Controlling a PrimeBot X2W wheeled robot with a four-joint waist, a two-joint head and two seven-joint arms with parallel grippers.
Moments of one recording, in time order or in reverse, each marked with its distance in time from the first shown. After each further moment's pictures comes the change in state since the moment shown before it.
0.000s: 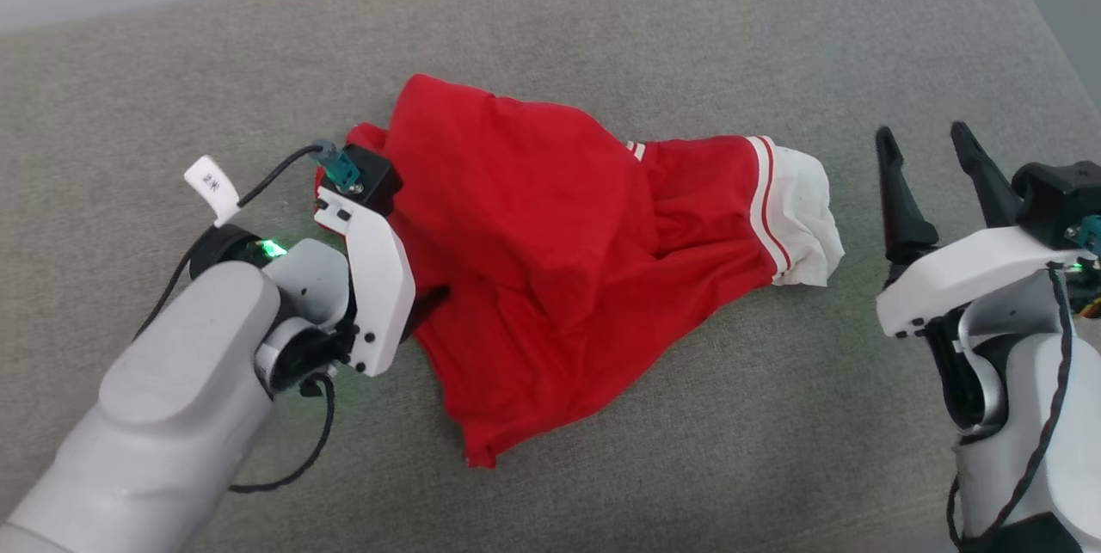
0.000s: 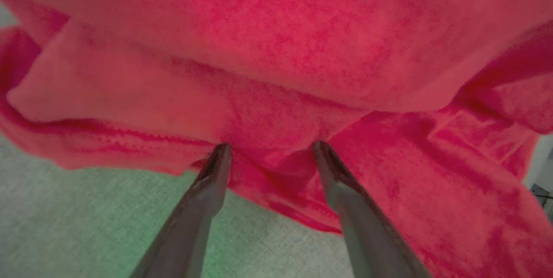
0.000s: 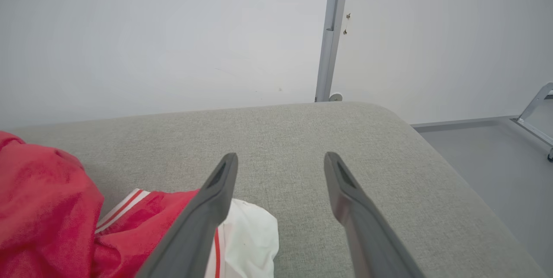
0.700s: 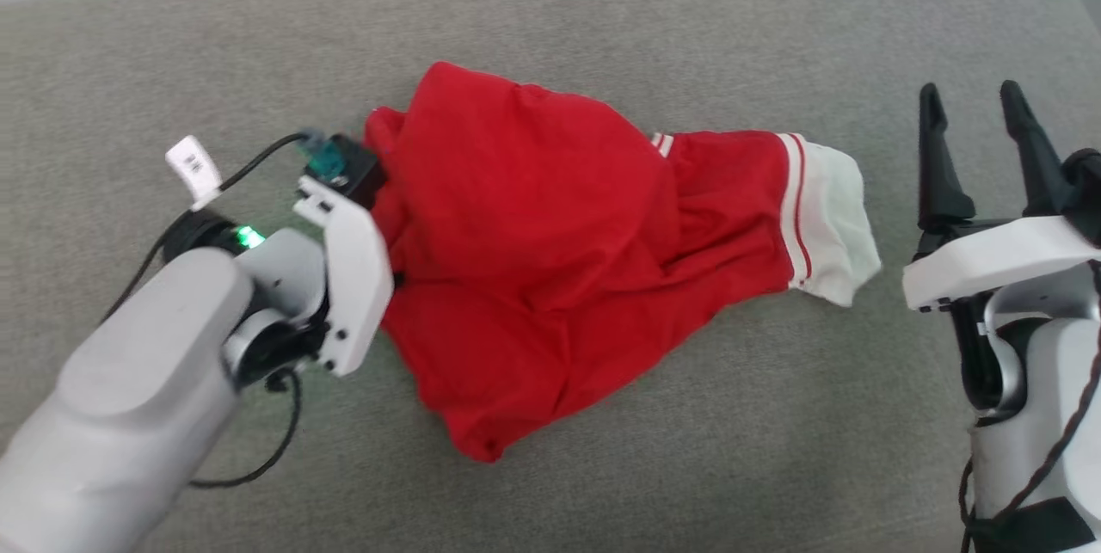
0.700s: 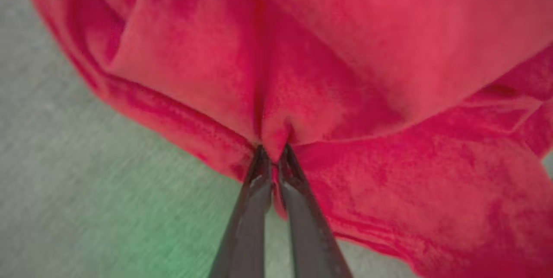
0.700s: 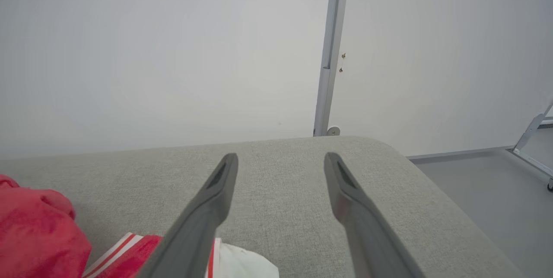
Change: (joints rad) left arm -0.066 0.065 -0.096 0.007 -0.041 -0.002 0.032; right arm -0.037 0.018 -0.044 0.001 -0.032 0.000 -0.139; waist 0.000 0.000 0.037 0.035
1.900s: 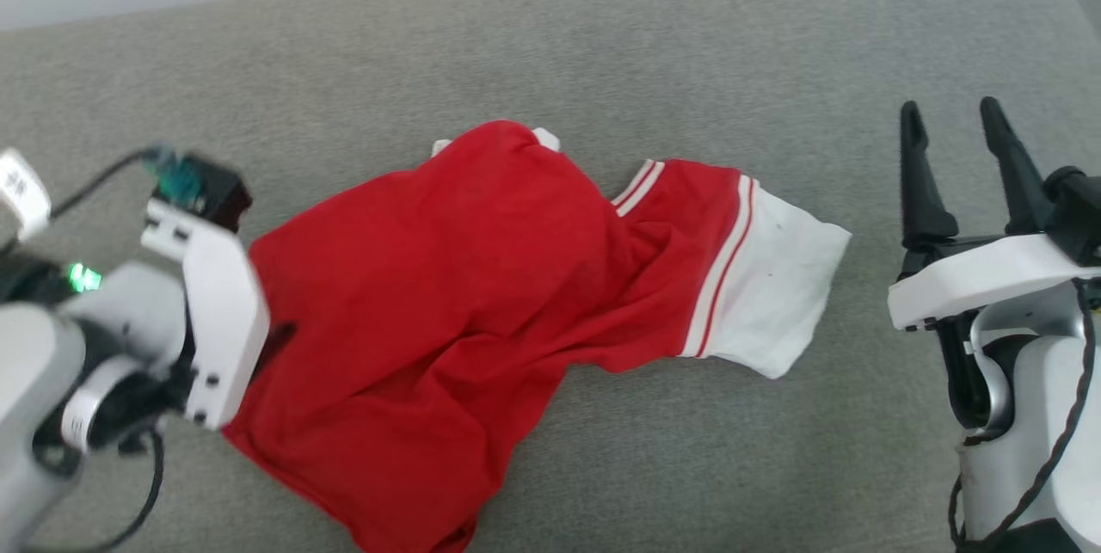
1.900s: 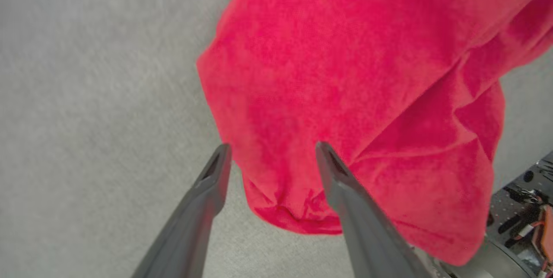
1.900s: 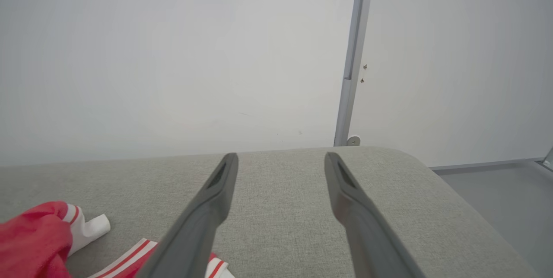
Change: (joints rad) left arm 0.190 0.403 0.115 -0.590 -0.100 0.294 0.246; right arm 0.042 0.006 0.017 -0.044 0.009 0.000 0.015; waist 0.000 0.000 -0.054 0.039
